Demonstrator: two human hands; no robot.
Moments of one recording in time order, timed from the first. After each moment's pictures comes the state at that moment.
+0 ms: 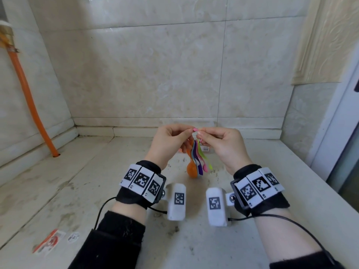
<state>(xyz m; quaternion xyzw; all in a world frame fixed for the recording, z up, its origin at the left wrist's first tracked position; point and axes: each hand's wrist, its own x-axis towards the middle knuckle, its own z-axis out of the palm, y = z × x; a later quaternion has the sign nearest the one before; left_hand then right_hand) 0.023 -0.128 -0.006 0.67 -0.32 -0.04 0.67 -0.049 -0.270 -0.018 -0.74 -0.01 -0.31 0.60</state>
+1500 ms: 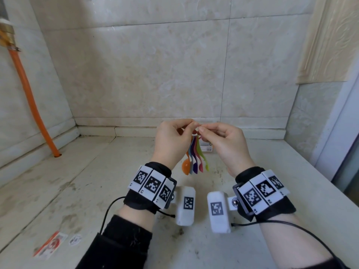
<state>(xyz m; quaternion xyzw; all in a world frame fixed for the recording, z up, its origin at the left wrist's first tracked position) 0.012 -0.132 0.001 0.75 -0.28 0.18 0.58 -0.049 -0.259 -0.013 -0.72 0.00 -0.32 0.62</state>
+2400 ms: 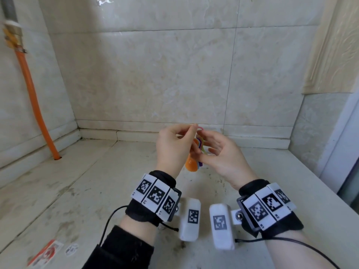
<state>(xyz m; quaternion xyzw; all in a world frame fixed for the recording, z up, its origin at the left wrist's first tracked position) 0.011 -0.137 0.002 0.69 -0.24 0.14 0.67 -0.048 -0.254 -0.017 -0.79 -0.03 -0.25 0.56</state>
